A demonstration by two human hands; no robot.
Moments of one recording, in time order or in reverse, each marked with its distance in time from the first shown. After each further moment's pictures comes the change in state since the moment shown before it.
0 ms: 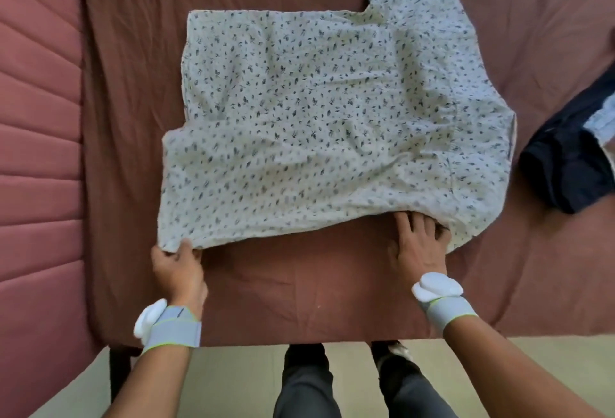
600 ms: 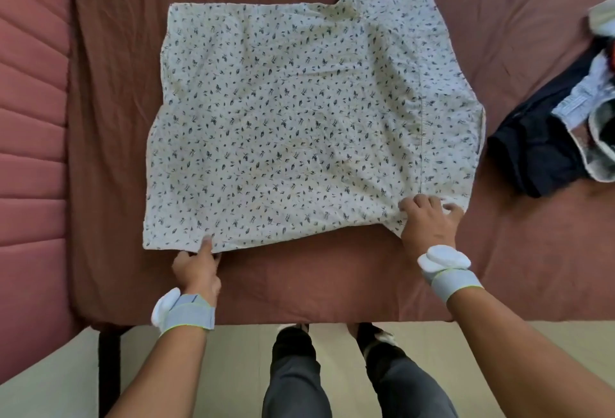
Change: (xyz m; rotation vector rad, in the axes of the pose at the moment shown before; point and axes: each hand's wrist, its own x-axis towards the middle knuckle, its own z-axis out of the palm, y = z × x) left_hand -0.071 -0.038 0.019 -0.017 0.046 -0.218; right_hand 0.012 0.075 -0.006 0.057 0.102 -0.038
